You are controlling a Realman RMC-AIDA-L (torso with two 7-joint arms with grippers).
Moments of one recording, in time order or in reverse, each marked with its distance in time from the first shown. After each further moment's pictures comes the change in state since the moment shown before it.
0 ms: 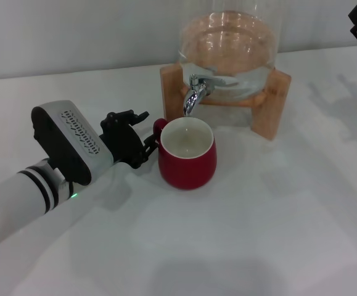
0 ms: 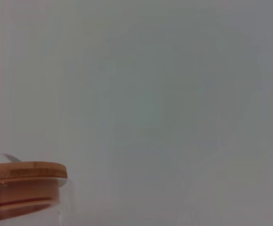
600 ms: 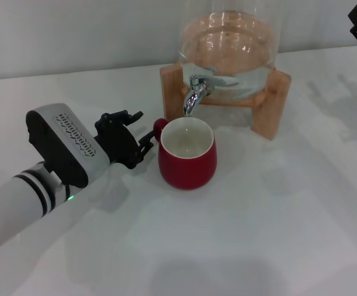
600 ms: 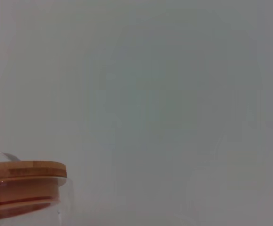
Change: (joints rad) left arm 0.031 0.002 -0.034 0.026 -0.002 -0.015 0.041; right arm 0.001 -0.001 0.000 0.000 -0.001 0.003 0.000
